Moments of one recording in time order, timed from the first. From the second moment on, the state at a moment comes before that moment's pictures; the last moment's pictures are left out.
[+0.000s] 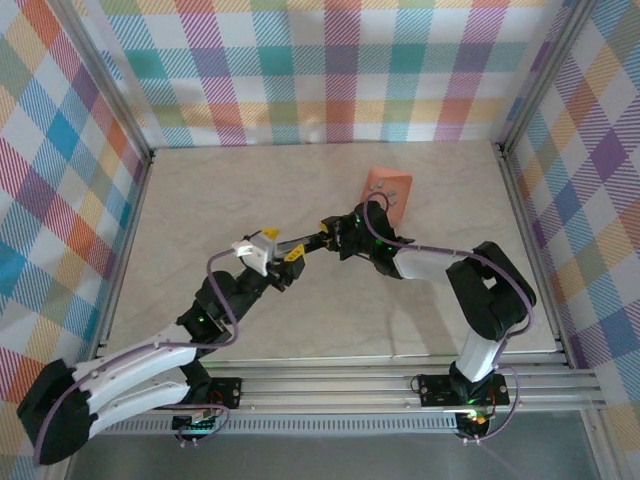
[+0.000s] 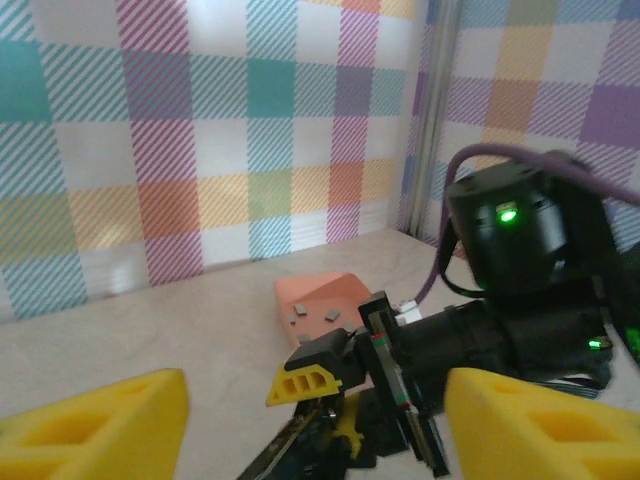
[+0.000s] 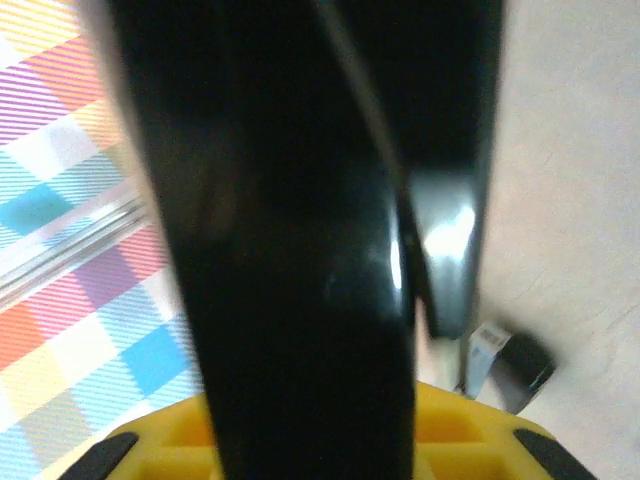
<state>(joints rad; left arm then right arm) -0.82 0.83 0.36 0.56 -0.22 -0.06 0.63 1.75 0.93 0.34 -0.27 1.81</state>
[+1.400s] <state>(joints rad) -0.75 1.09 0.56 0.11 -0.05 -0.64 0.65 1.68 1.11 0.10 -0.58 0.85</state>
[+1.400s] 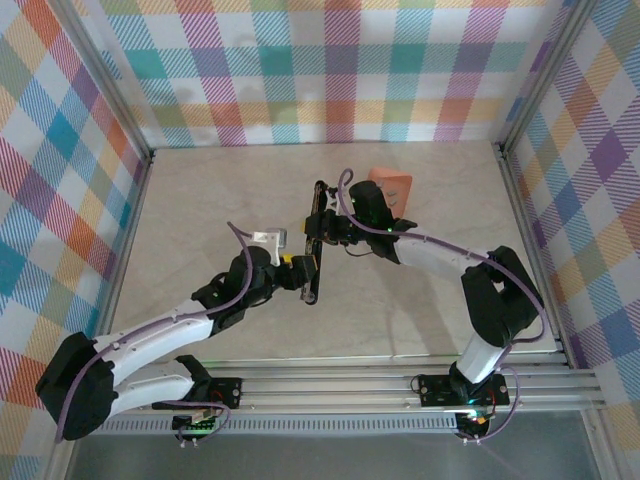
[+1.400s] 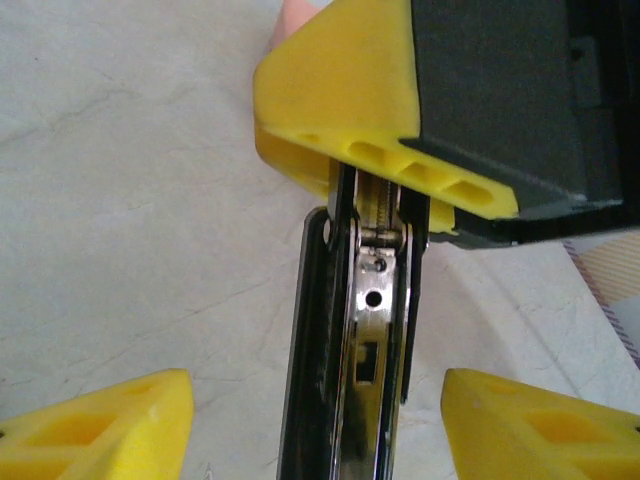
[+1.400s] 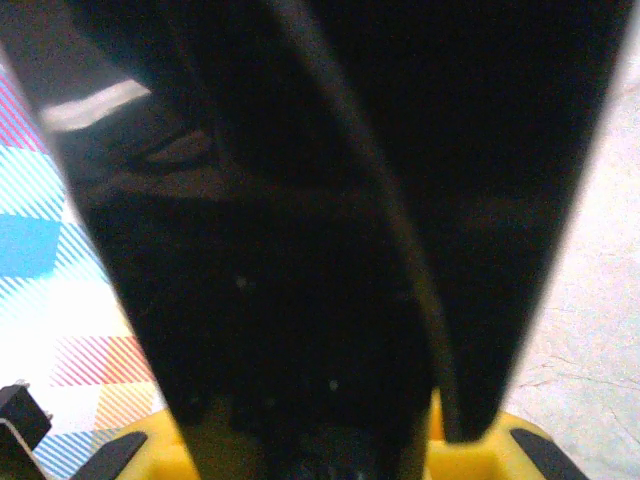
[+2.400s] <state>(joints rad) -0.75 1.20 0.75 -0.18 -0.08 -0.64 0.65 1.53 1.08 -0.06 -0.41 0.79</state>
